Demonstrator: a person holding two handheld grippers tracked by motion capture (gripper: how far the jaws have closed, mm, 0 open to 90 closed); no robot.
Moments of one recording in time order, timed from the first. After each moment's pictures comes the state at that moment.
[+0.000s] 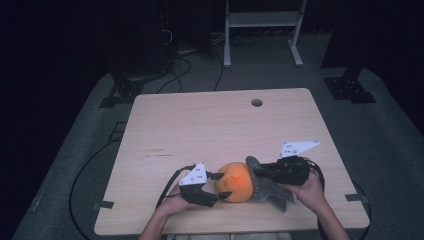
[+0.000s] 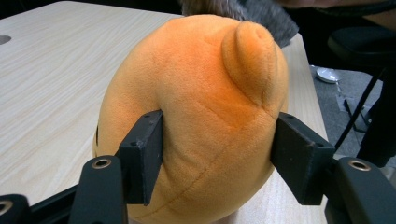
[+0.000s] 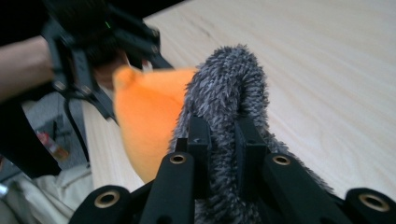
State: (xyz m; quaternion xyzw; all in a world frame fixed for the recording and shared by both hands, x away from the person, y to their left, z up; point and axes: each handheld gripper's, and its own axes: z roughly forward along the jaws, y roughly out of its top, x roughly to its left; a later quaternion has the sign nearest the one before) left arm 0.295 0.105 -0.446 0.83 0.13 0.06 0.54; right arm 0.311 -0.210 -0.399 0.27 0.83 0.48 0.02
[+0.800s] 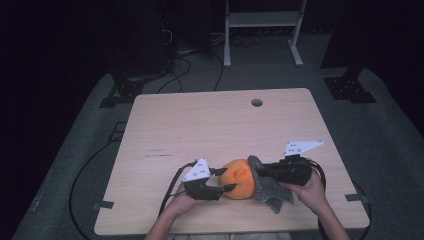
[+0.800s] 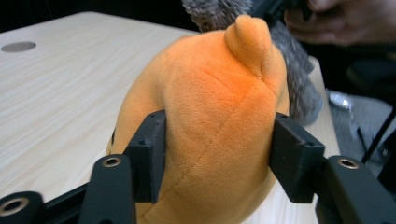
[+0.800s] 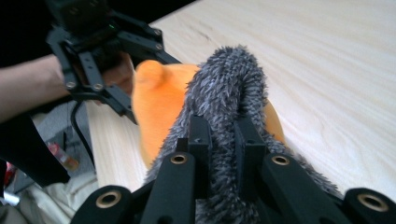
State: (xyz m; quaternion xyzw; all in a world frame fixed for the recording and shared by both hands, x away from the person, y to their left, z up) left arm 0.298 0.089 -0.434 0.80 0.16 0.08 0.57; right arm 0.307 -0.218 -0.393 0.27 0.82 0.51 0.02
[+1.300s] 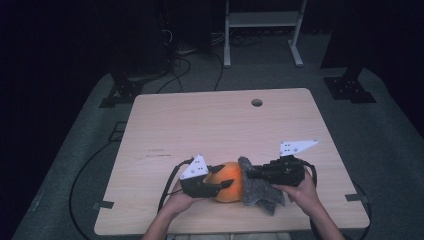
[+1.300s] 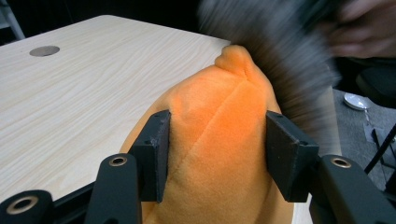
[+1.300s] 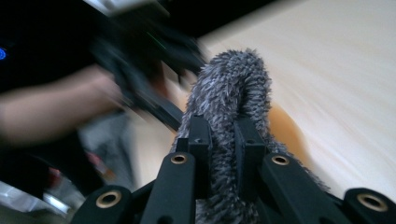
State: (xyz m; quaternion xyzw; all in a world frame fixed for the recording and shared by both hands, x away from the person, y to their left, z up) left arm 0.294 0.090 -0.426 0.81 0.18 0.10 0.55; right arm 0.302 -0.194 -0.380 0.22 0.80 0.56 -0.04
